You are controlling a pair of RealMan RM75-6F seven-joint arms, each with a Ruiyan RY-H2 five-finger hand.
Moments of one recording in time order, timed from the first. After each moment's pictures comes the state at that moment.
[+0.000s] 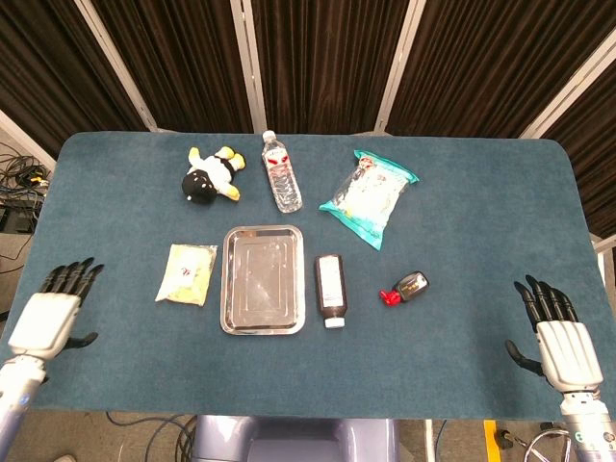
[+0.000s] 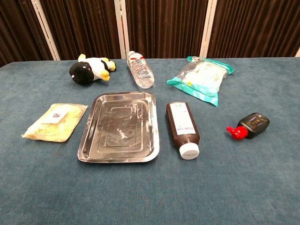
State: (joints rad) left arm -0.24 -1.09 -0.06 -1.74 1.38 1.20 0.28; right arm 0.09 -1.12 0.04 -1.63 -1.52 1.44 -0.07
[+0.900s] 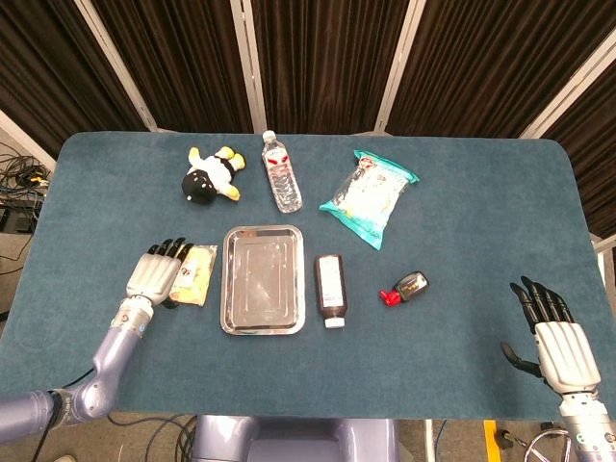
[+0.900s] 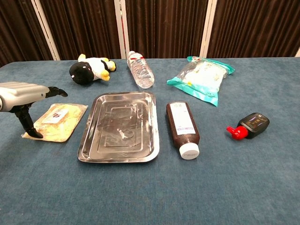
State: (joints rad) left arm -0.68 -1.45 -0.15 -1.58 0.73 0.97 0.76; right arm 0.09 -1.11 0.03 -1.63 -1.54 1.44 0.01
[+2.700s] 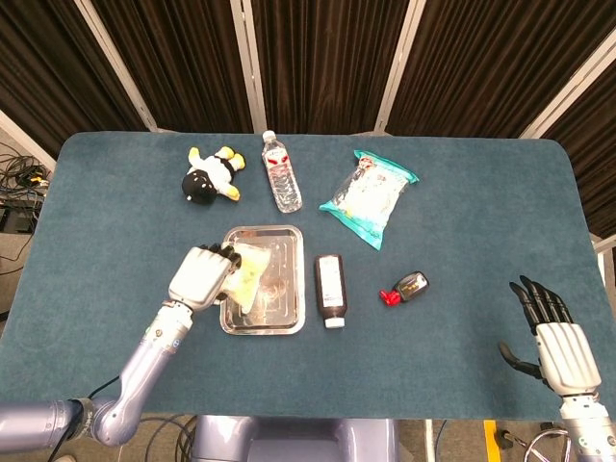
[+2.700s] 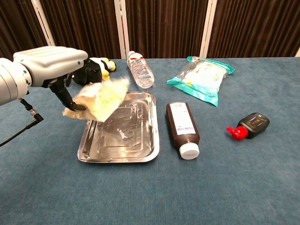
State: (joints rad) left arm -0.75 -1.48 -0.15 -1.82 0.97 1.17 0.79; right arm 0.09 -1.11 0.02 -1.64 -1.57 1.47 0.08
